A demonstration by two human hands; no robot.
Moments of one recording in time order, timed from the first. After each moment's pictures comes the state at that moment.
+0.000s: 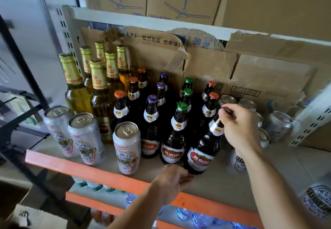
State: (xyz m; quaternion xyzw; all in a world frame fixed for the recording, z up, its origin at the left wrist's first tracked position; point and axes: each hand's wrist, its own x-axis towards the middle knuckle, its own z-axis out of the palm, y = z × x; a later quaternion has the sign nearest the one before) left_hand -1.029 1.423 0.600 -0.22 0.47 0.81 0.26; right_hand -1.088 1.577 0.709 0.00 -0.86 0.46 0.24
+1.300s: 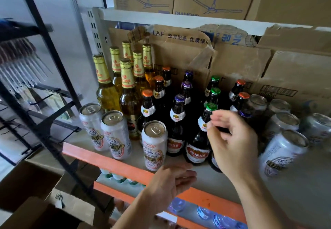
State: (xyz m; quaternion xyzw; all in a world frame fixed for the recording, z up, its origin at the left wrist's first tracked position) left_hand -0.996 1.346 0.610 -0.19 0.47 0.83 0.22; right_hand -1.028 1.484 0.708 0.13 -0.79 0.55 0.26
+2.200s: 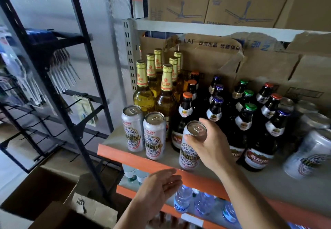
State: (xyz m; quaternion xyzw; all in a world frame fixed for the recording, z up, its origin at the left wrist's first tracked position) left_hand -0.957 1.221 0.583 -0.27 0.43 0.85 0.15; right_hand -1.019 1.368 0.679 0.10 -0.88 0.44 0.13
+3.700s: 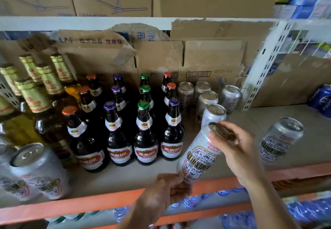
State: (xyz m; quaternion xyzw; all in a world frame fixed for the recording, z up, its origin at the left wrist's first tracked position) left_hand -0.991 1.421 0.613 -0.07 0.55 0.74 0.38; right_hand -0.977 1.606 0.682 -0.07 -0.76 0.59 0.26
